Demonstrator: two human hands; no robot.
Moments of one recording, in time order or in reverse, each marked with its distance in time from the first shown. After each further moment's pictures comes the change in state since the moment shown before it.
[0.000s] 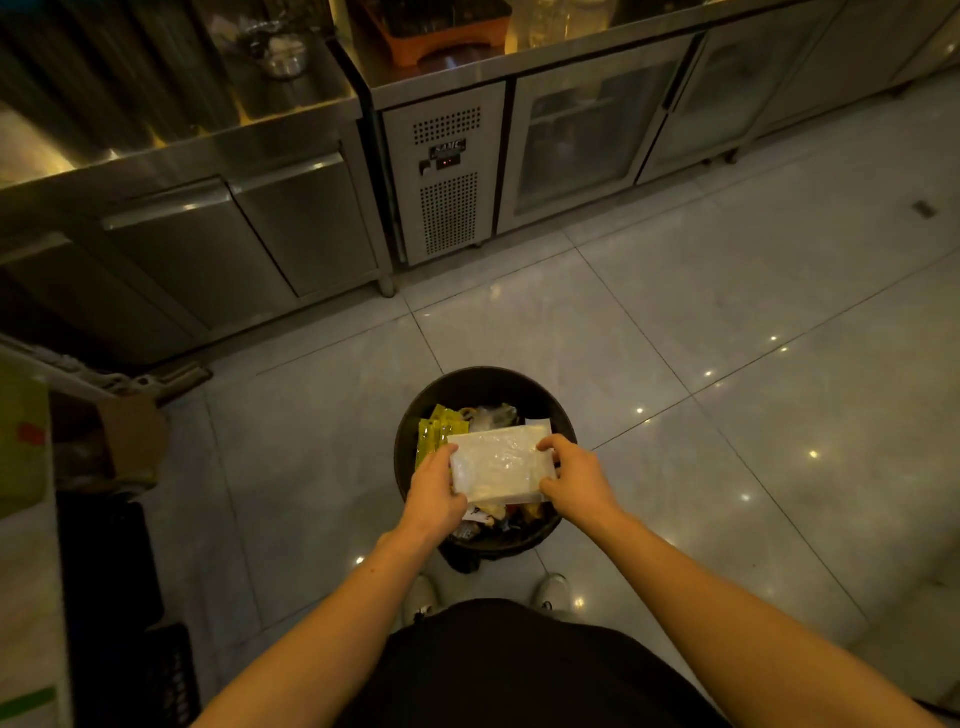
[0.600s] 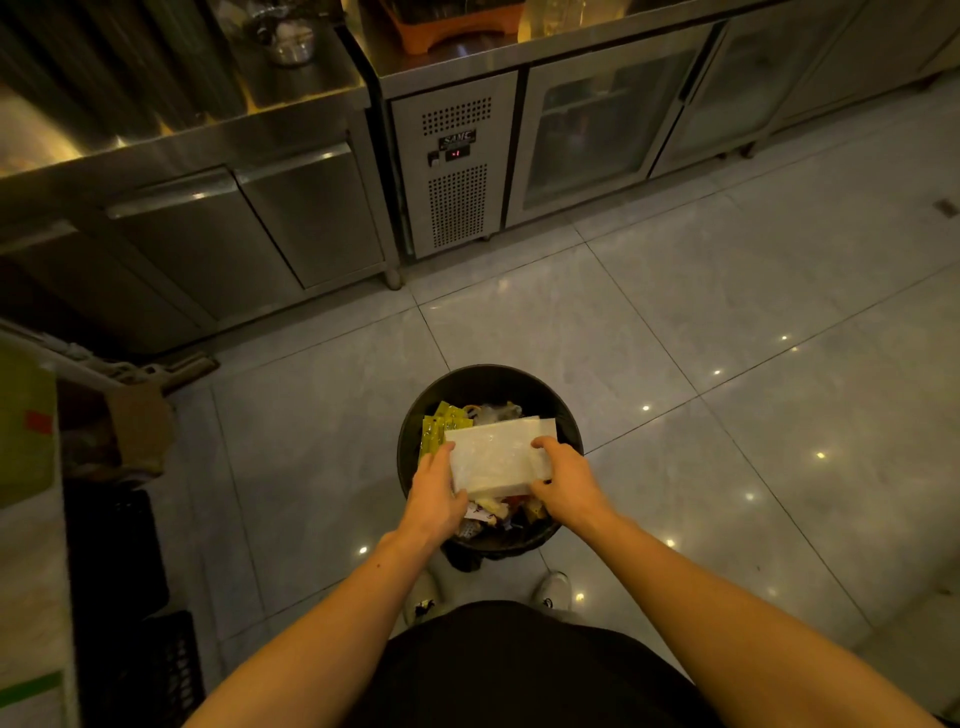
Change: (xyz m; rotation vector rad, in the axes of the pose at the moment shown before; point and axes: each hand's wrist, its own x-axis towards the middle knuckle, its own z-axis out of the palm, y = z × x) left_hand 0.007 -0.006 0.004 0.045 0.030 0.001; right_hand 0.016 -0.002 0.014 -0.112 -0.064 -0.029
